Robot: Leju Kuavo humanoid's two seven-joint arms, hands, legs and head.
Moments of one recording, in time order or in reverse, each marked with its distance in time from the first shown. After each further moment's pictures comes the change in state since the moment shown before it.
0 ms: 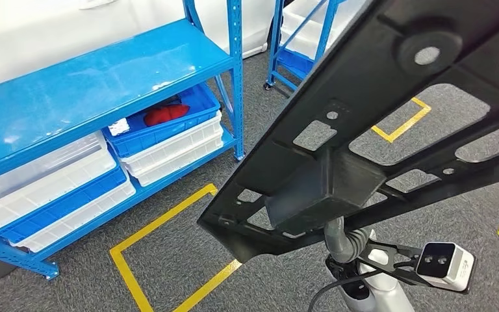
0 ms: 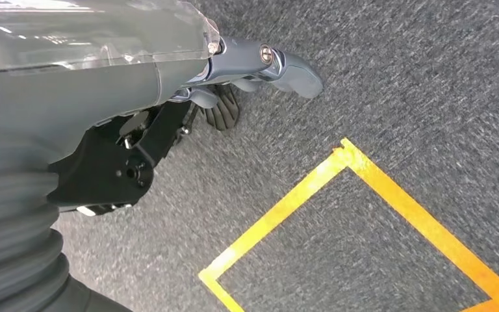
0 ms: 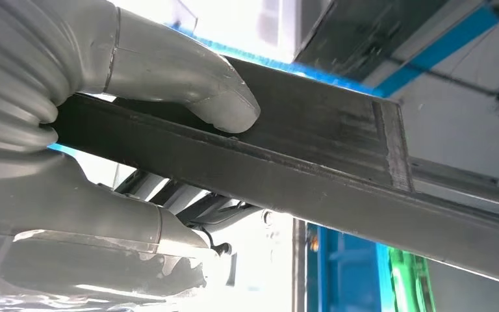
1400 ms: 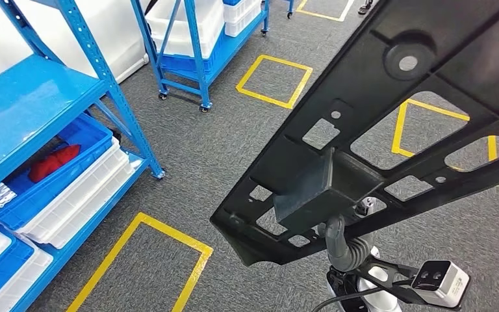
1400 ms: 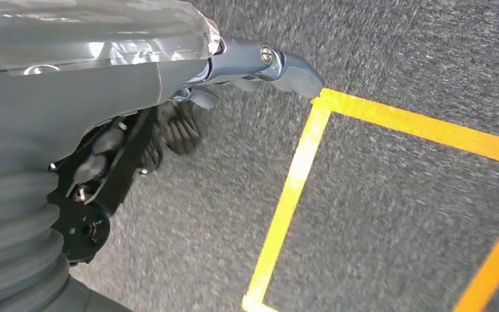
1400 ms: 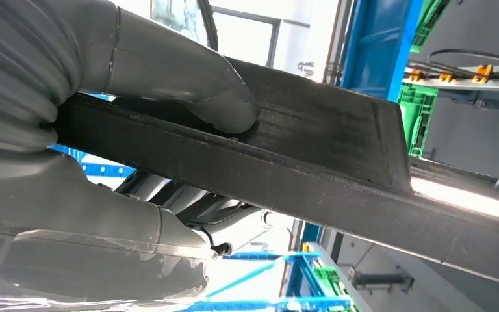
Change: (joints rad) left arm 0.031 0.071 0.006 -0.014 0.000 0.019 -0.017; right arm 0.120 0.075 -0.069 -0.019 0.077 -0.062 -0.001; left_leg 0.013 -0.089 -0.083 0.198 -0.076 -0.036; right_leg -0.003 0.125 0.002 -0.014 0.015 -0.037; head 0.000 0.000
